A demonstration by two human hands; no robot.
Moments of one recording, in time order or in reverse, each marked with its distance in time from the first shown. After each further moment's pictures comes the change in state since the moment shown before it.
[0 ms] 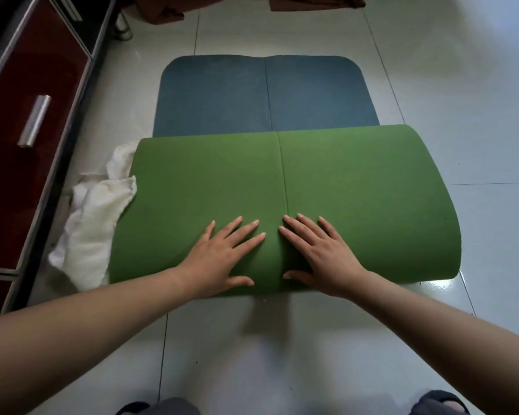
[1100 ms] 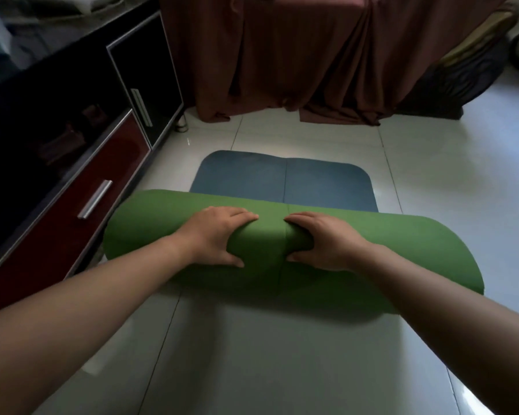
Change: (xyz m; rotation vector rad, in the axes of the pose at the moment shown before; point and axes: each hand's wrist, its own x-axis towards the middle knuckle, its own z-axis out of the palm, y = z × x) left_hand 0.057 -0.048 -0.189 -0.021 0.261 -0.153; right_hand 0.118 0.082 -0.192 0.194 -0.006 -0.086
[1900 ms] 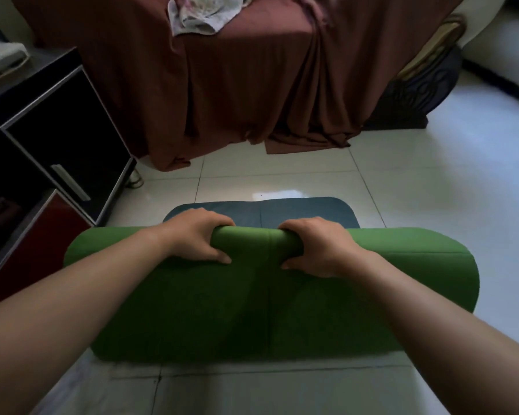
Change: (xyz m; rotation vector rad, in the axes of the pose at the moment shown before) left_hand 0.181 -0.085 -0.059 -0.128 -0.210 0.063; right_hand 0.109 0.087 -0.046 0.029 0.071 0.220
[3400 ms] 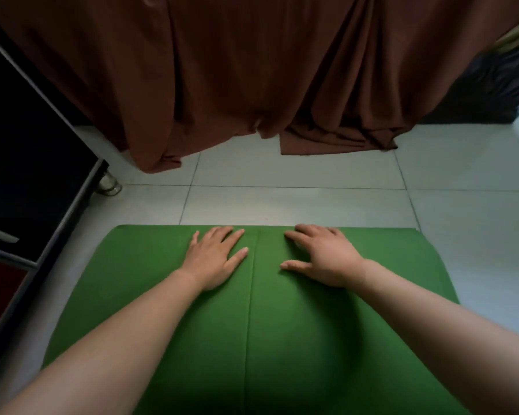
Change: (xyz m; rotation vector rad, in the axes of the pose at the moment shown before) left_hand 0.196 -0.088 0.076 0.051 0.038 -0.394; right_hand 0.208 0.143 0.067 -0.043 -0.217 -0.066
